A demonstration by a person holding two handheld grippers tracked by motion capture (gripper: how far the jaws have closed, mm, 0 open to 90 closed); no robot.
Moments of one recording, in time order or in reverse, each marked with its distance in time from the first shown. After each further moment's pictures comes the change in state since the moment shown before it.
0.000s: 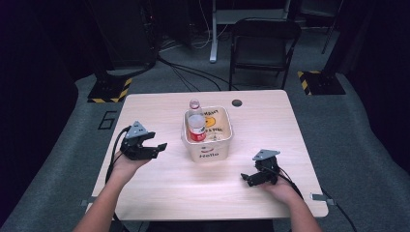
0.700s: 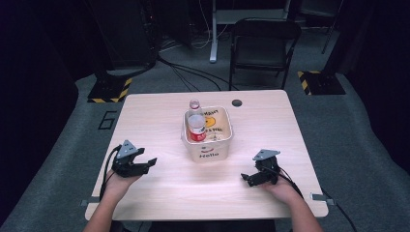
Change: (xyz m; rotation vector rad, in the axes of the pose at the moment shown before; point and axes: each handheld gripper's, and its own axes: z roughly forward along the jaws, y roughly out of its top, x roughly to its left) left arm 0.005 -0.075 -0.004 0.016 0.060 -0.047; right arm -0.001 0.000 0.000 -0.006 0.002 -0.009
